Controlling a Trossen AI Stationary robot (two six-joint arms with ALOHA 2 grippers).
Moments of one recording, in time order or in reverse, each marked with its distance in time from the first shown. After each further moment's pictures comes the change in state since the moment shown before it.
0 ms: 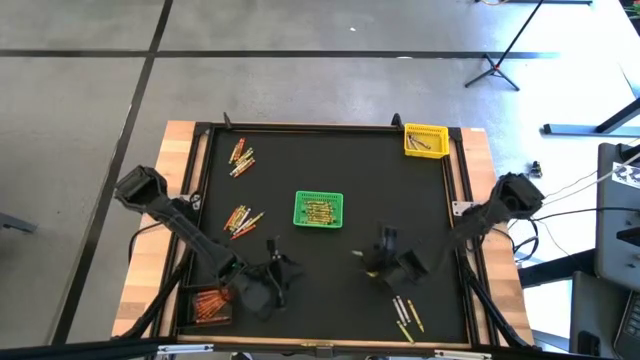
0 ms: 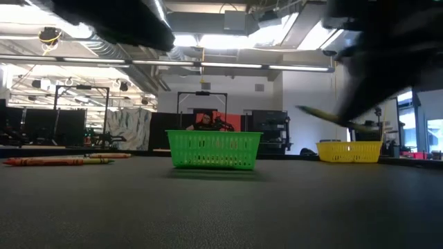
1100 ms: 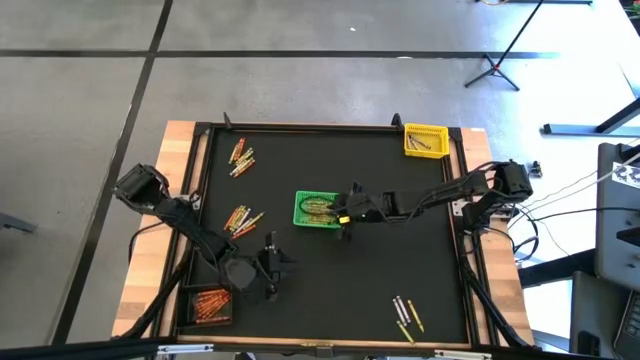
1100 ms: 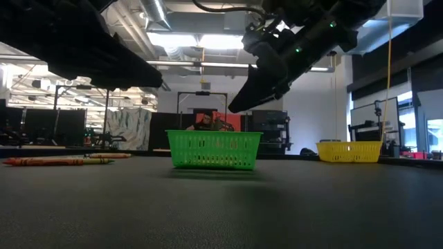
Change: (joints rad) left arm 0.041 -0.010 -0.361 0.628 0.102 0.104; right arm -0.490 0.008 -0.113 0.700 -0.264 -0.419
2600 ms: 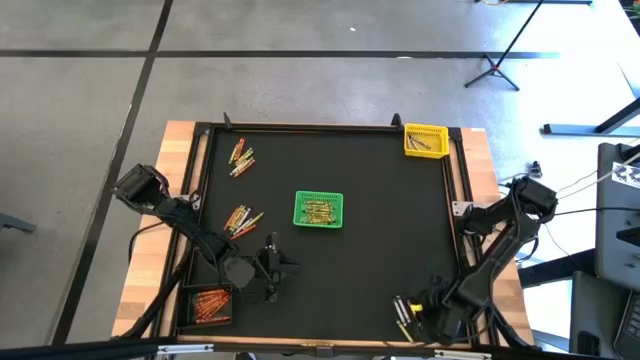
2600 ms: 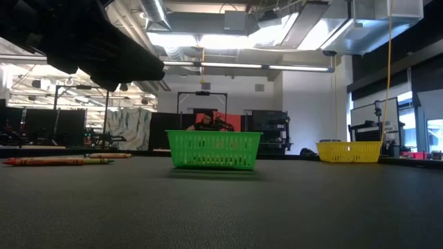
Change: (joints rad) left arm 0.002 0.001 0.000 0.043 0.022 -0.052; right arm 0.924 -0.056 0.041 -0.723 -0.157 1.377
